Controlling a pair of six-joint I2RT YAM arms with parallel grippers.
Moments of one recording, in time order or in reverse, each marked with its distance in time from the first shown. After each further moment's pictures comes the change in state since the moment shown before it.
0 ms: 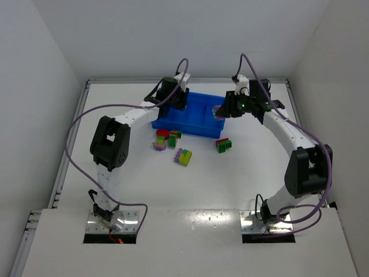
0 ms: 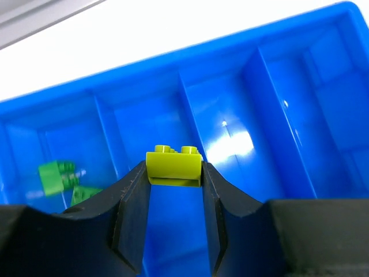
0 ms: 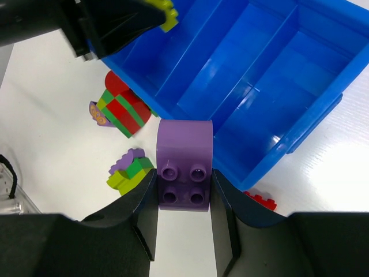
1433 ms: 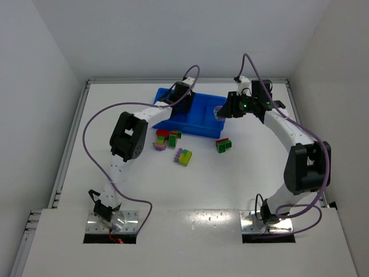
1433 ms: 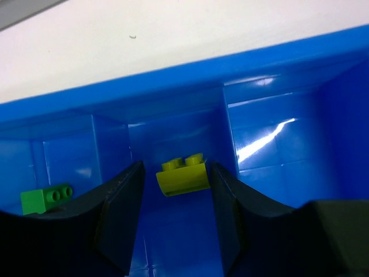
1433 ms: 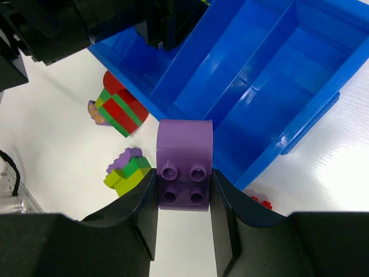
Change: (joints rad) left arm -0.035 0.307 0.269 -0.039 -0.238 0.013; right arm -0.039 0.031 -0.013 0.028 -0.054 -0.007
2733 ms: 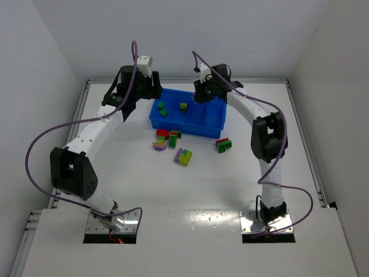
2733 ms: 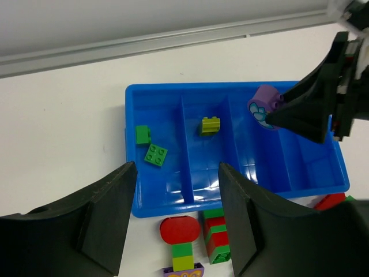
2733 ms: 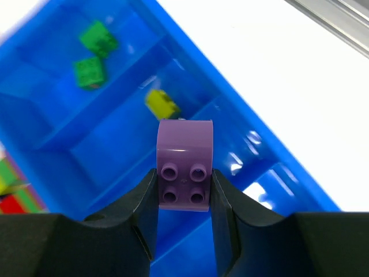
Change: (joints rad) left arm 0.203 -0.763 -0.419 -0.108 0.247 -0.142; right arm 0.221 0.547 0.623 -0.056 0.298 -0.250
